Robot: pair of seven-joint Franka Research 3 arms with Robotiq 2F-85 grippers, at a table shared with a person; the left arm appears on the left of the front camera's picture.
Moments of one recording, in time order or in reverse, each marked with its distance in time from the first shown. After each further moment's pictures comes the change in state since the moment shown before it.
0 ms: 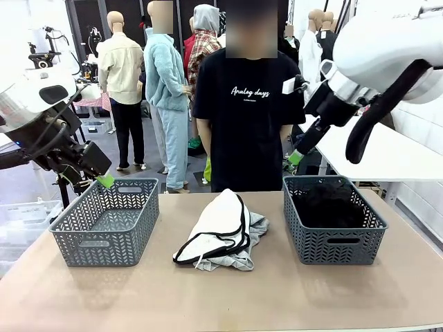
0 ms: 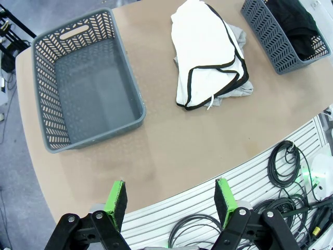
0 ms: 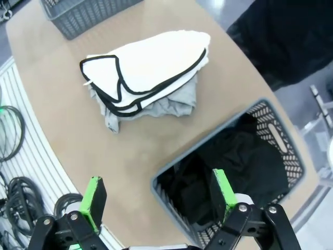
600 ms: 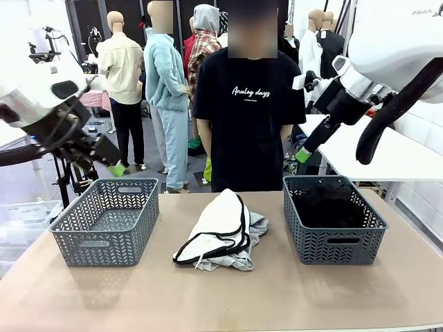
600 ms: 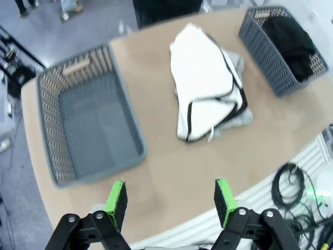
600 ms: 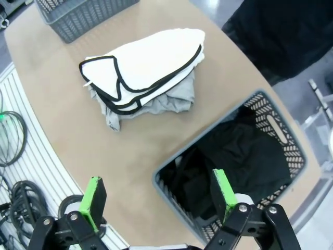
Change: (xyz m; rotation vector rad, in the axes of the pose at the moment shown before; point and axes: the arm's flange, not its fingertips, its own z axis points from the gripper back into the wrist) left arm 0.034 -0.013 -0.013 0.025 -0.139 -0.055; right arm -0.008 0.002 0.008 -0.005 -0.011 -0.034
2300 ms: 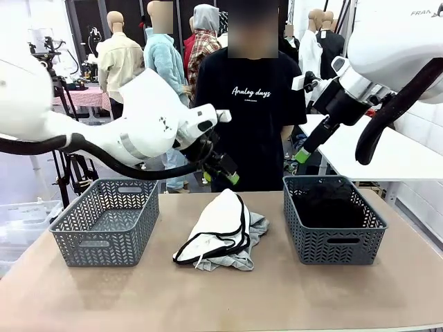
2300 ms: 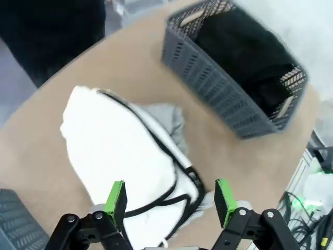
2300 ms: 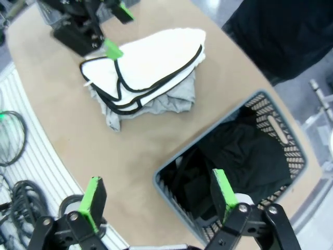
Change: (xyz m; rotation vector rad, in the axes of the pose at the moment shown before) left arm 0.131 -0.079 -0.262 -0.345 0.096 -0.208; right arm 0.000 -0.001 -0.001 0.003 0.001 0.000
